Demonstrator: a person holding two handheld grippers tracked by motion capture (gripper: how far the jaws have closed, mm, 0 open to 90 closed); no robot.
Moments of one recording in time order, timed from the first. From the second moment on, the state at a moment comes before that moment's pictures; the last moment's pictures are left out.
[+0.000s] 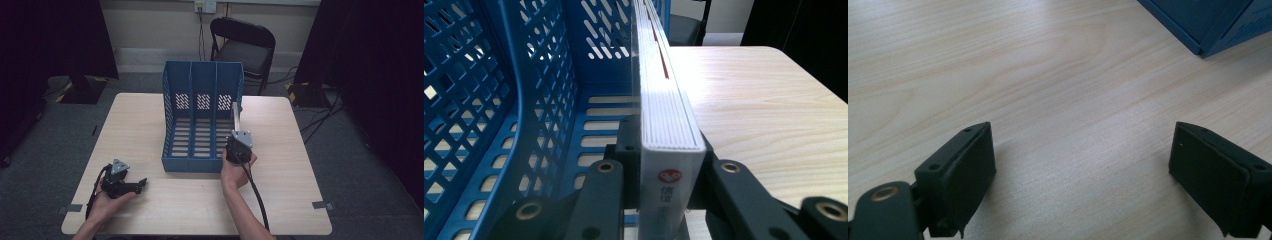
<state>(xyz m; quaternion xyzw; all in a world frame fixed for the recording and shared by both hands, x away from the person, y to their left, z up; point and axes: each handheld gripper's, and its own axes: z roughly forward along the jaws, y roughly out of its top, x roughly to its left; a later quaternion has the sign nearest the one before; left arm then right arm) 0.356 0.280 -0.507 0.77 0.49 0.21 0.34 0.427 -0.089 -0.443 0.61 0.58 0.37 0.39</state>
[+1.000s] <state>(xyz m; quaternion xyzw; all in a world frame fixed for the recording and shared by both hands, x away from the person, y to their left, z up) 0.354 0.280 -0.507 0.78 0.49 0.21 0.34 0.430 -0.096 -0.444 0.60 0.60 0.38 0.37</state>
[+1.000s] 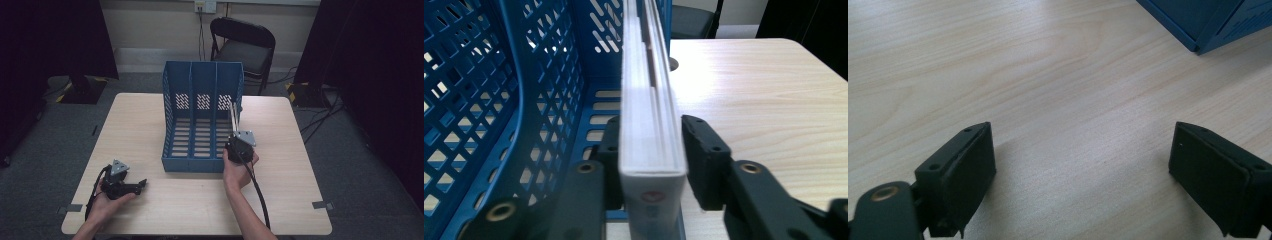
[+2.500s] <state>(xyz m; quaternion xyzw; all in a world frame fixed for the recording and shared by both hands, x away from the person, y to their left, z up) 0.355 0.280 -0.507 0.78 0.49 0.21 0.34 0.432 -0.117 -0.422 0.55 0.65 0.43 0.28</state>
